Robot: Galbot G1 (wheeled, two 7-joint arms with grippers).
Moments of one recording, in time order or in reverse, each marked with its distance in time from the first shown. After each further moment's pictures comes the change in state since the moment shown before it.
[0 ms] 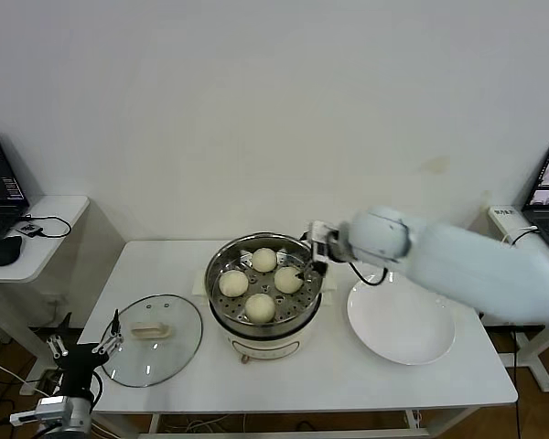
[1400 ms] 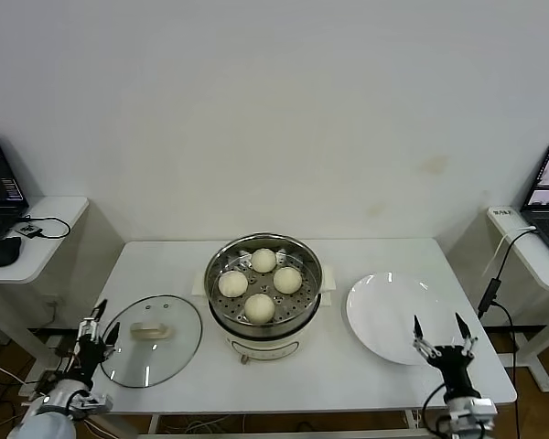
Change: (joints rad) left arm -0.200 0.161 0.045 0.390 1.301 -0.122 -0.009; right arm -1.708 0.651 1.754 0.050 -0.400 0.880 0.210
